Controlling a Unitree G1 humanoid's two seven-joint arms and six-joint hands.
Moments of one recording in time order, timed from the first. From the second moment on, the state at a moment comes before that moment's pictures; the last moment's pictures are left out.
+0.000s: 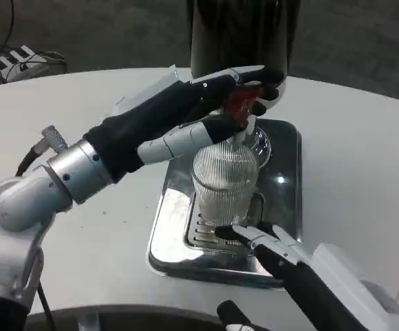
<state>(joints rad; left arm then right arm) -0.80 0.45 -0.01 0.37 -0.07 -0.45 -0.72 0.31 -0.17 0.28 -1.01 -0.76 0.23 0.47</state>
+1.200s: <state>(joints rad) -0.78 0.47 -0.09 0.41 0.09 -0.66 -0.52 0.28 -0.17 0.28 -0.98 -0.76 0.24 0.47</state>
